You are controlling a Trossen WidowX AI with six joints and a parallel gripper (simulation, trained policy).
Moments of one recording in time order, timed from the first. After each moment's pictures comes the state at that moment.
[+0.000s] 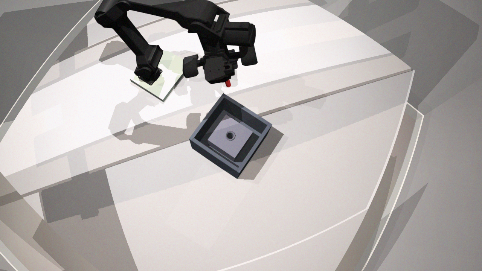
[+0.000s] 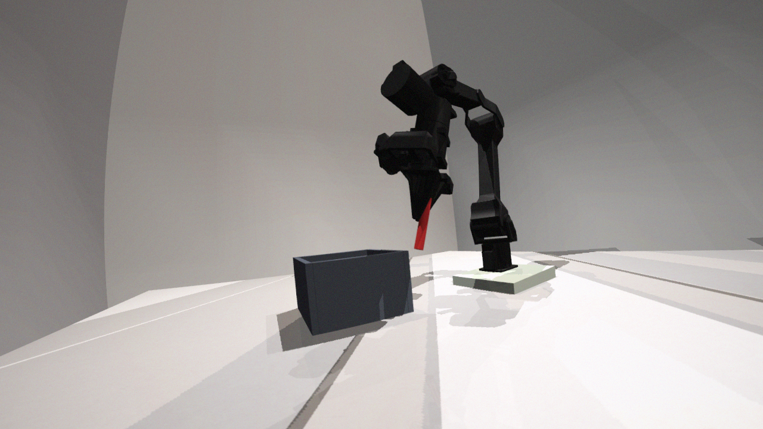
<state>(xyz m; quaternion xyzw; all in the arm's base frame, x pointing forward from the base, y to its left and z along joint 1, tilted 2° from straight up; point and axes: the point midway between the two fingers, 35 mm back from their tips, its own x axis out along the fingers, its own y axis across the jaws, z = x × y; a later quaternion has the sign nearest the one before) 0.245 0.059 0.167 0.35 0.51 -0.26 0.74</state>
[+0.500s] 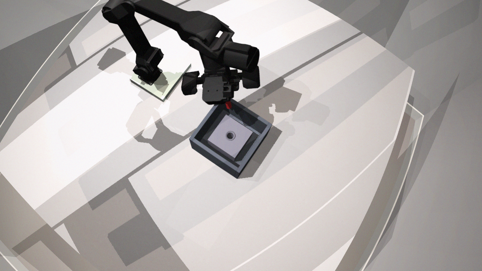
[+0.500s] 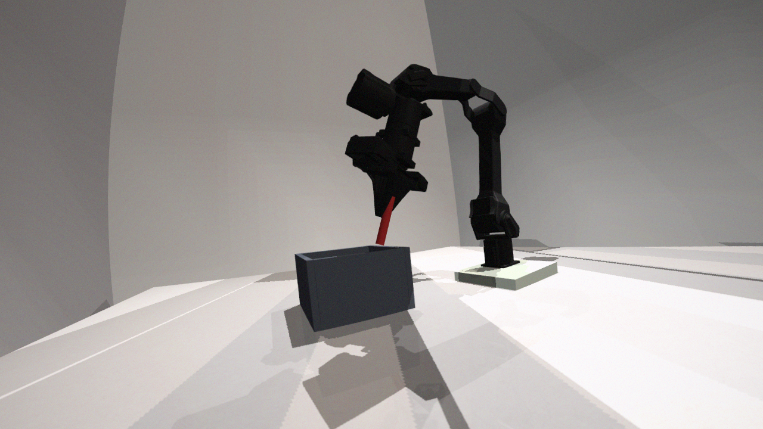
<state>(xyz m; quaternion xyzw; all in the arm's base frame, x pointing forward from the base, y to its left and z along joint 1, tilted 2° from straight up) 0.280 0.007 0.174 0.37 0.48 -0.31 0.74</state>
